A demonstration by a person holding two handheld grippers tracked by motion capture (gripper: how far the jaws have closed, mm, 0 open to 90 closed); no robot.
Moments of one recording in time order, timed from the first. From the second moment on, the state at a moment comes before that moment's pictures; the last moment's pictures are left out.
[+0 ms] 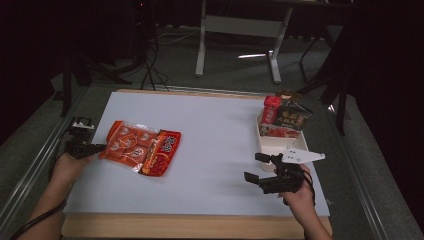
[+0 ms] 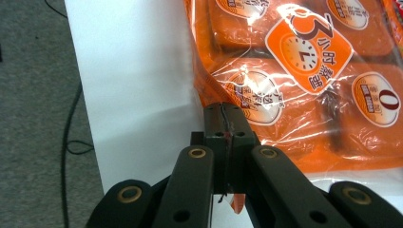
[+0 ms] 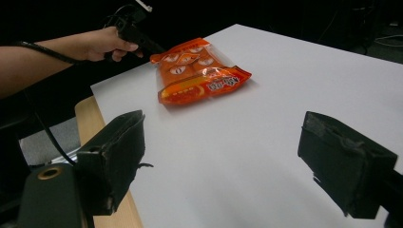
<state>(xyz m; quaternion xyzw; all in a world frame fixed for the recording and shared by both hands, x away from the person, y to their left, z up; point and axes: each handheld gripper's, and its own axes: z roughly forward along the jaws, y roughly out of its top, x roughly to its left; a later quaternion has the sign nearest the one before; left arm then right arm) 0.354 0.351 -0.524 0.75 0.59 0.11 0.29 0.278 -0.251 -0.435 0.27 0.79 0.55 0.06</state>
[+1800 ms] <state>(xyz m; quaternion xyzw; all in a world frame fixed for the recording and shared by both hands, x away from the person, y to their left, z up) 0.406 0.264 -0.530 0.79 0.50 0.16 0.33 0.272 -0.251 -0.435 0.25 0.79 0.55 0.07</state>
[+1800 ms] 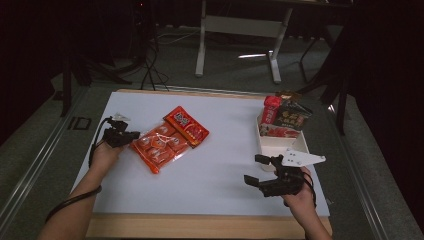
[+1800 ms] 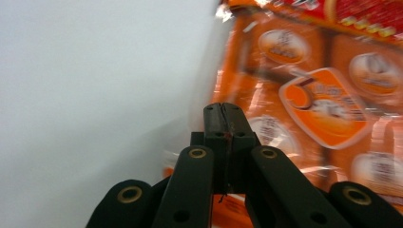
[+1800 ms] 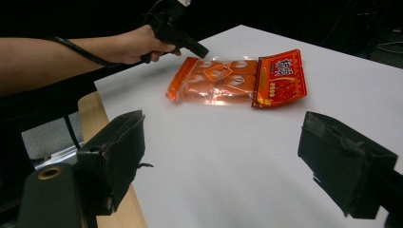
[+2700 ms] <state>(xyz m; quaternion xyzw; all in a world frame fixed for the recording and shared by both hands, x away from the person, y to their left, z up) 0.365 0.209 -0.534 0.82 0.45 0.11 0.32 0.271 -0.249 -0.434 0.25 0.79 0.55 0.07</state>
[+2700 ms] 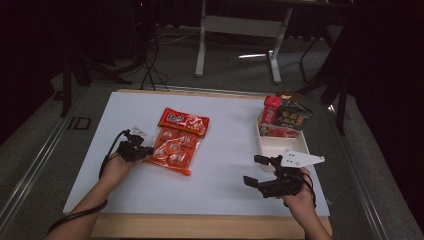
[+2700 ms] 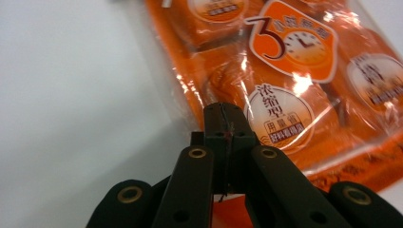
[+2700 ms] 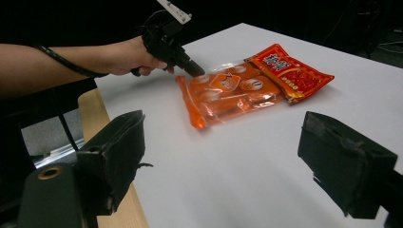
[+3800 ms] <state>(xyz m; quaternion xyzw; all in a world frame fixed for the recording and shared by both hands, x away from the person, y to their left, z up) 0.446 0.182 -0.527 0.82 0.46 0.14 0.31 0.271 -0.246 -0.438 0.25 0.80 0.55 0.06</state>
